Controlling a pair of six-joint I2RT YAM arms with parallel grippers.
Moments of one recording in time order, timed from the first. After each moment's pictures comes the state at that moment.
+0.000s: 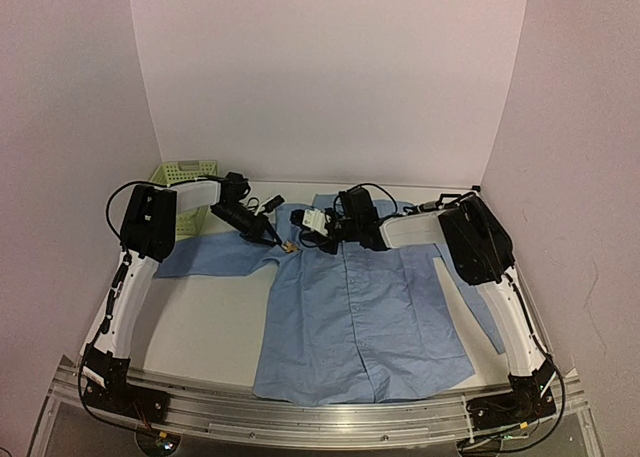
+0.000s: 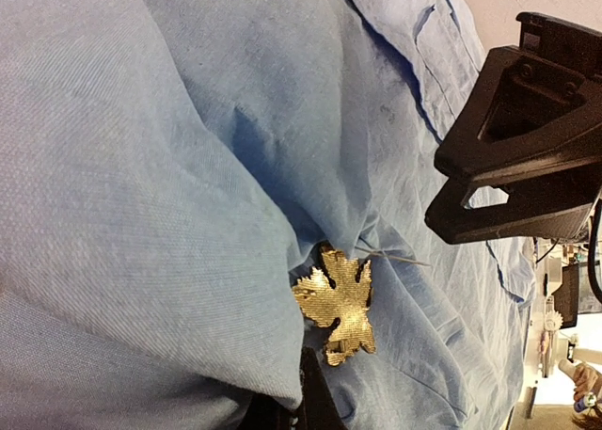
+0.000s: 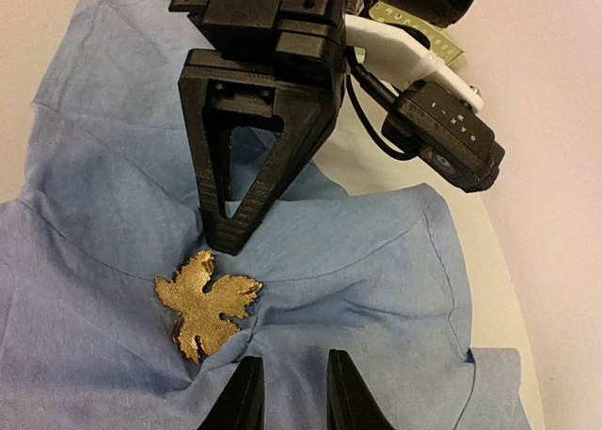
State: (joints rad) left arm -0.33 2.63 2.19 -0.87 0.94 0.31; right arm 0.65 2.47 1.76 0.20 -0.41 -0.79
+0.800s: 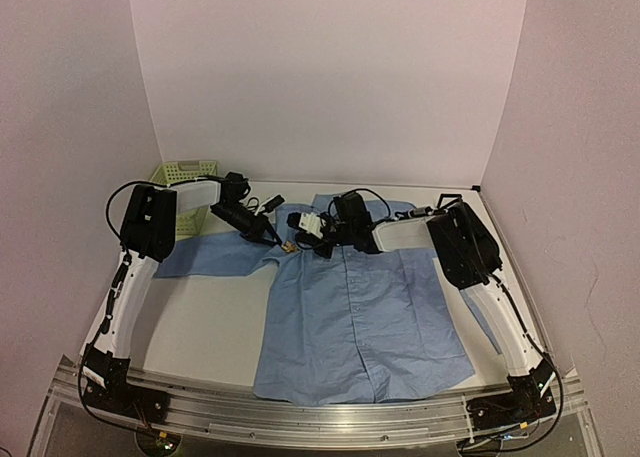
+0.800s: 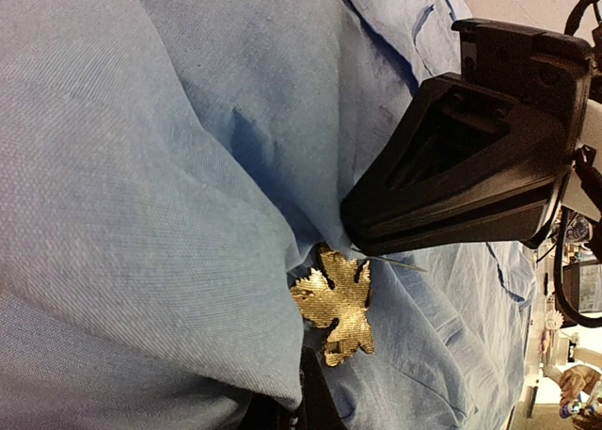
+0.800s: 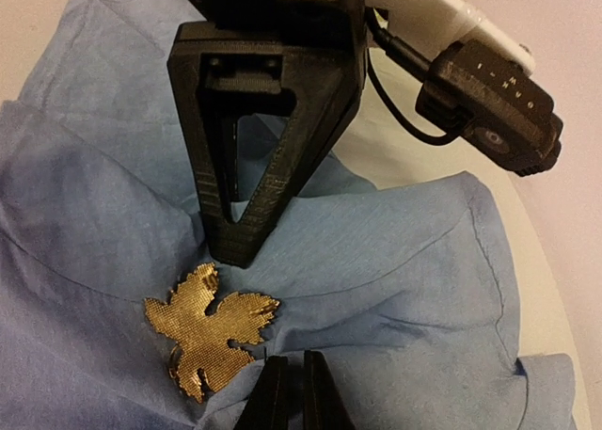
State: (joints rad) left arm -0.33 2.63 2.19 -0.86 0.94 0.31; right arm 0.65 2.58 1.89 0.19 -0.45 -0.72
